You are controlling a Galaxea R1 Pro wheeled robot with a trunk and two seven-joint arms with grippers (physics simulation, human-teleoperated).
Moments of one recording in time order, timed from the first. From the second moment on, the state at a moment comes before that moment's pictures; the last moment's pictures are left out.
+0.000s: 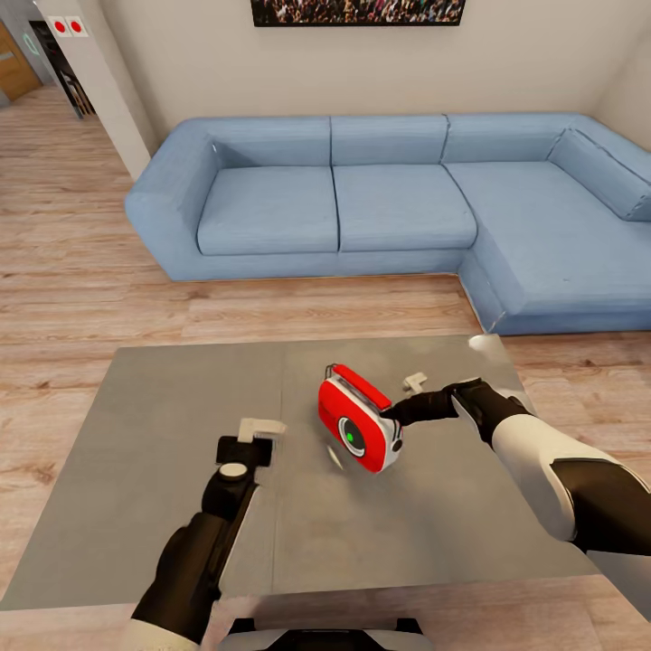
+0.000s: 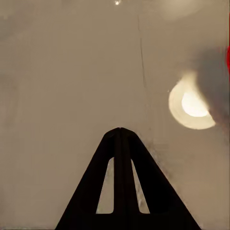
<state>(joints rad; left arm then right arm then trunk) -0.46 -0.17 -0.17 -1.32 -0.14 0.62 0.30 -1.22 -0.09 0.04 -0.16 0.29 0.32 0.86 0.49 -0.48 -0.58</state>
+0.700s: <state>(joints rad) -0.46 -0.17 -0.14 -1.34 -0.13 0.62 0.30 -1.22 -0.08 0.03 -0.14 0.27 0.30 0.49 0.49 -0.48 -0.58</state>
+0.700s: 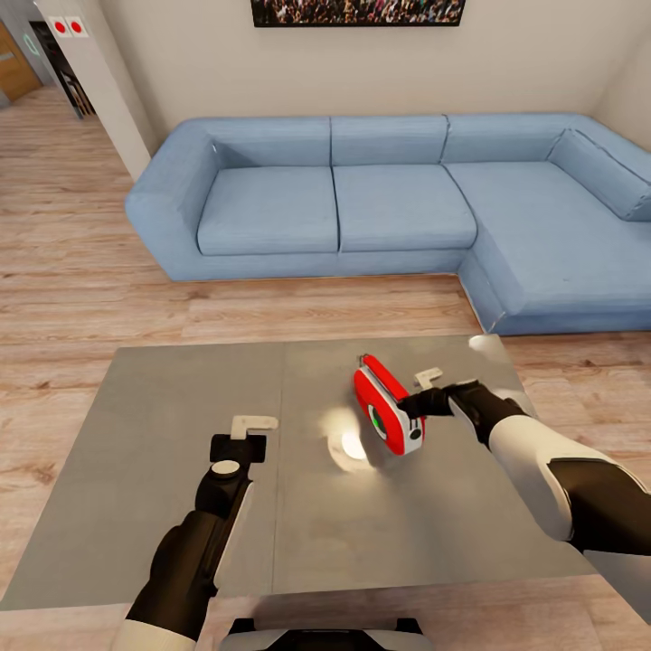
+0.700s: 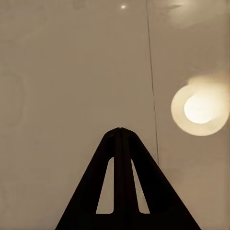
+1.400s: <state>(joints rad) -0.46 -0.17 -0.13 -1.34 -0.11 0.62 0.19 -1.22 -0.08 0.03 -0.08 0.25 0.16 0.47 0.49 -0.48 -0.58</state>
